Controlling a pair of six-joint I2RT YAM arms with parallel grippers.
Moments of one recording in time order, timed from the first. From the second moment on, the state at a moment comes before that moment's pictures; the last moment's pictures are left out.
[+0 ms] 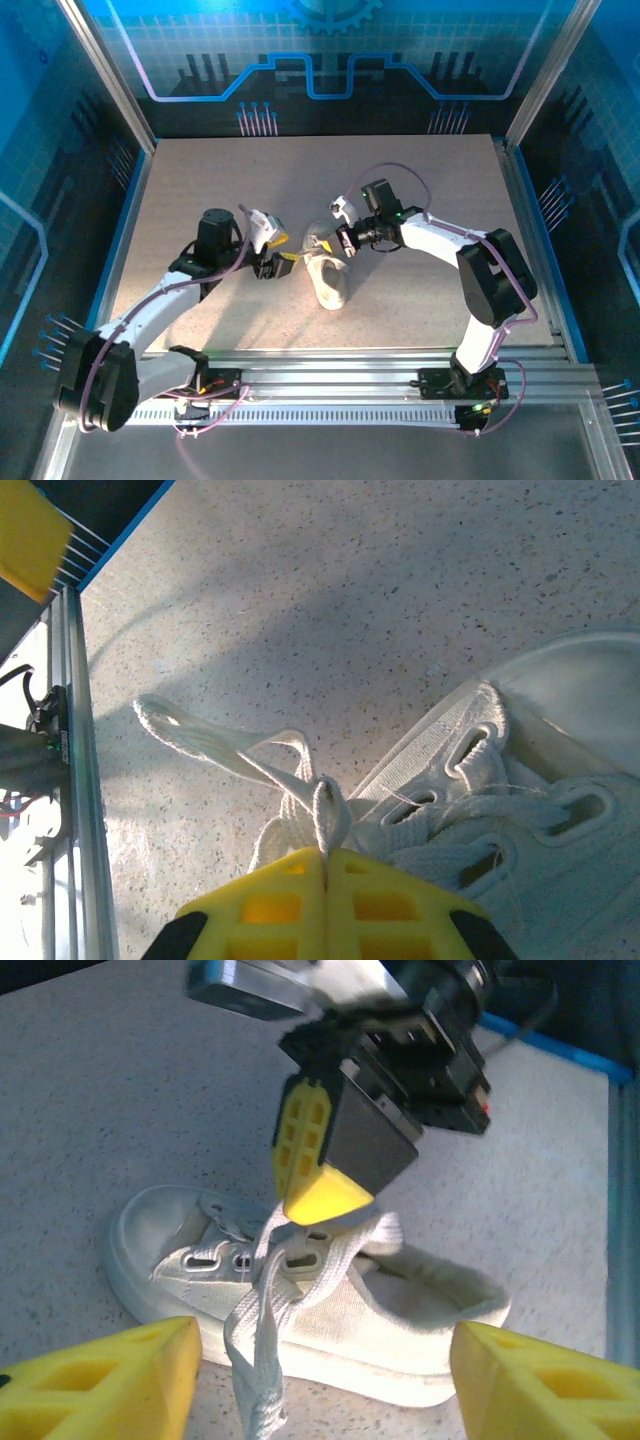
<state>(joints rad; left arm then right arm) -0.29 1.16 0.63 -0.03 0.73 0.28 0.48 1.77 1.13 -0.25 -0.76 -0.05</state>
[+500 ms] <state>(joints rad) -0.38 1.54 0.83 -0.03 0.69 0.62 0.48 1.77 1.13 -0.27 -0.79 -0.10</state>
